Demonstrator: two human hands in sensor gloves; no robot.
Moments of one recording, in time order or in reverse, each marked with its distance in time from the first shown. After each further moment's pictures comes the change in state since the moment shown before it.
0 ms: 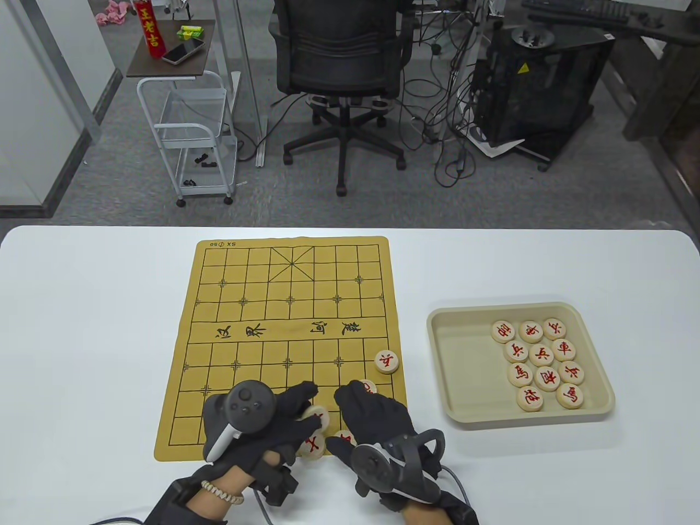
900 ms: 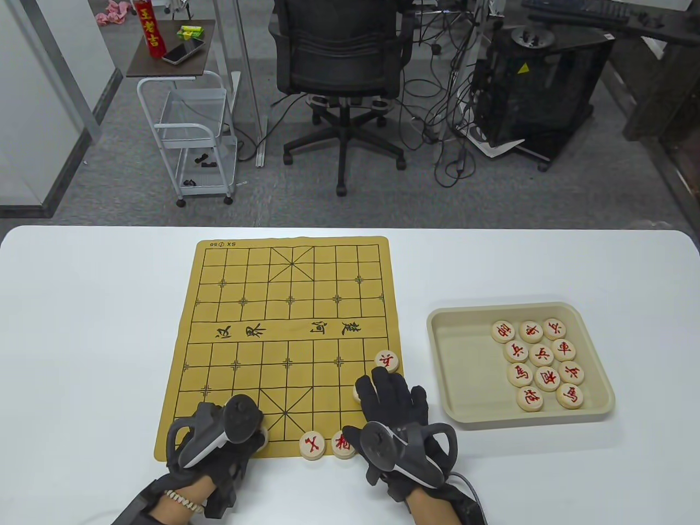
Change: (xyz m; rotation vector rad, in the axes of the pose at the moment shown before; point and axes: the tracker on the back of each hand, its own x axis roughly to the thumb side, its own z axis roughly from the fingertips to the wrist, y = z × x) left_hand -0.060 -0.017 0.011 -0.148 0.176 -0.453; right_hand -0.018 0.018 -0.007 0.117 0.098 0.012
